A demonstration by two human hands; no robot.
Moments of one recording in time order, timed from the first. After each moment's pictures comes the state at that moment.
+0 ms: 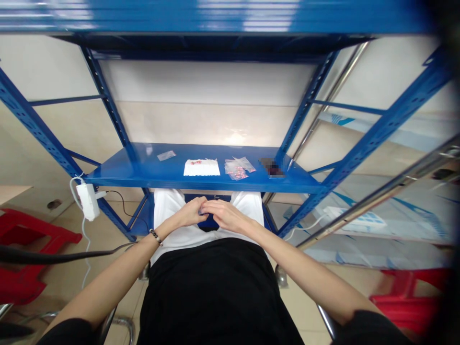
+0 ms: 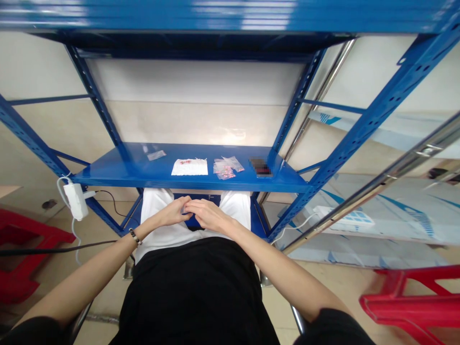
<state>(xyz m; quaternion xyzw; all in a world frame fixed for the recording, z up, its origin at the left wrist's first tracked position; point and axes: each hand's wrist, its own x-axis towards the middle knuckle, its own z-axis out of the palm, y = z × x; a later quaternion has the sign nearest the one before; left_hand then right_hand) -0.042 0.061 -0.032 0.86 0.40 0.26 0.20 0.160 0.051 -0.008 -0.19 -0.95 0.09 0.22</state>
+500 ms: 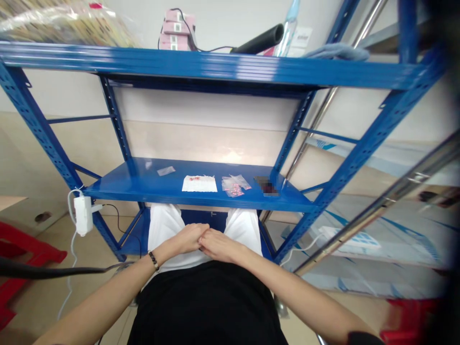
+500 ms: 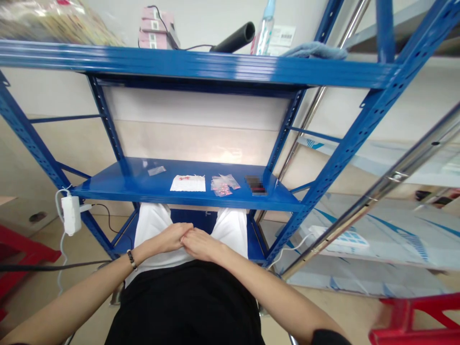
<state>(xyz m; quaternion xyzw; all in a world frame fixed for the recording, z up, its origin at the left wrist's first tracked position) -0.031 0.035 -0.035 0.90 0.39 0.16 0.16 0.145 0.032 -0.028 -0.20 -0.98 0.03 0.08</state>
